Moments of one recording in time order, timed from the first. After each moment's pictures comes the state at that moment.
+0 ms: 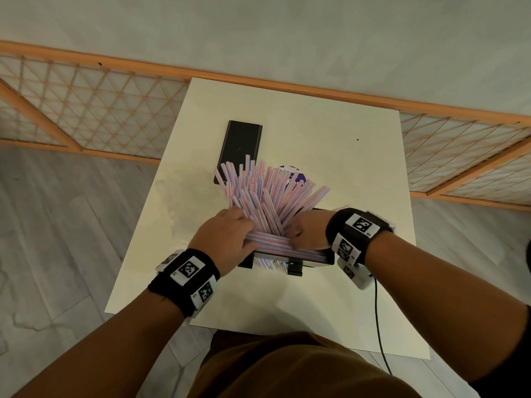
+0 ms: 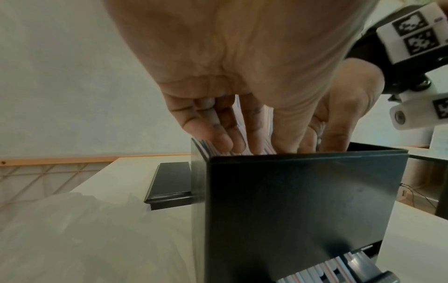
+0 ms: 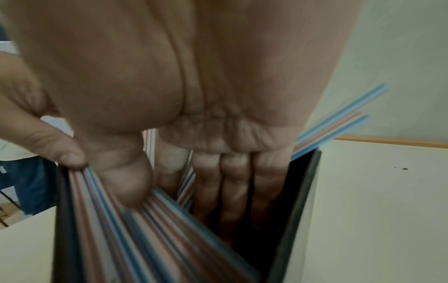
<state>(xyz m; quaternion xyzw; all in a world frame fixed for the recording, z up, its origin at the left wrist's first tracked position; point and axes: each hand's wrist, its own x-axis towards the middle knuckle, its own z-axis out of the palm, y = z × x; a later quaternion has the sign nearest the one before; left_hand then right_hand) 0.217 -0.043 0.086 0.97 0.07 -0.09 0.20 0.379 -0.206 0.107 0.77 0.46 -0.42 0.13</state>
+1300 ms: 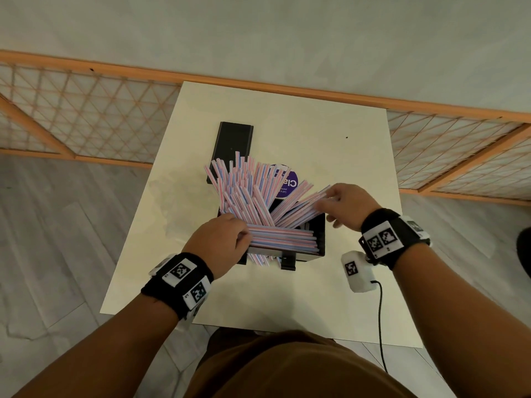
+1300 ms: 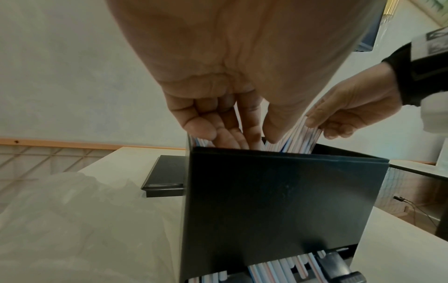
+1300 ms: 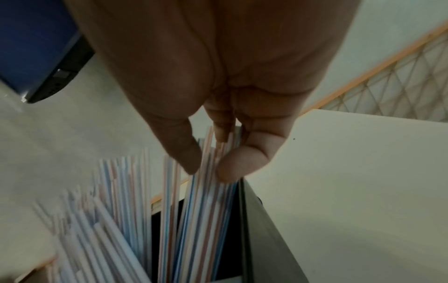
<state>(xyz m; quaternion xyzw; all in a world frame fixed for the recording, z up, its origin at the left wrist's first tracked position) 0.208 -0.060 0.091 0.96 0.12 -0.07 0.25 0.407 -0.282 0.121 0.90 0.13 -0.31 -0.28</state>
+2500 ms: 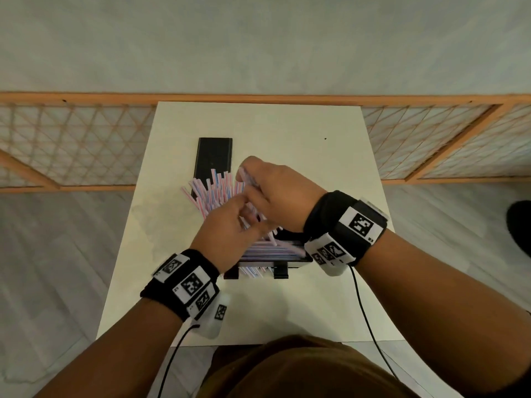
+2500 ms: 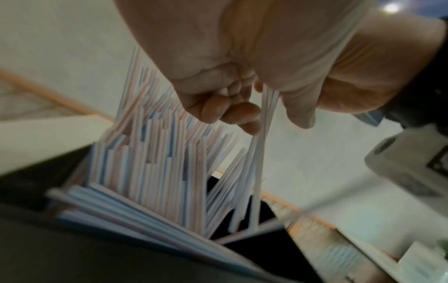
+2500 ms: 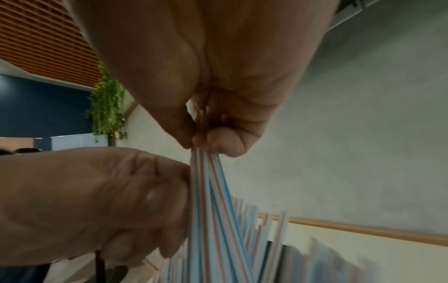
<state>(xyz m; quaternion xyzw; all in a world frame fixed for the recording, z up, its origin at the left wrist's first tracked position) 0.255 -0.087 0.144 0.87 0.14 0.00 0.47 0.364 -0.205 0.206 0.84 0.45 -0.17 -0.26</state>
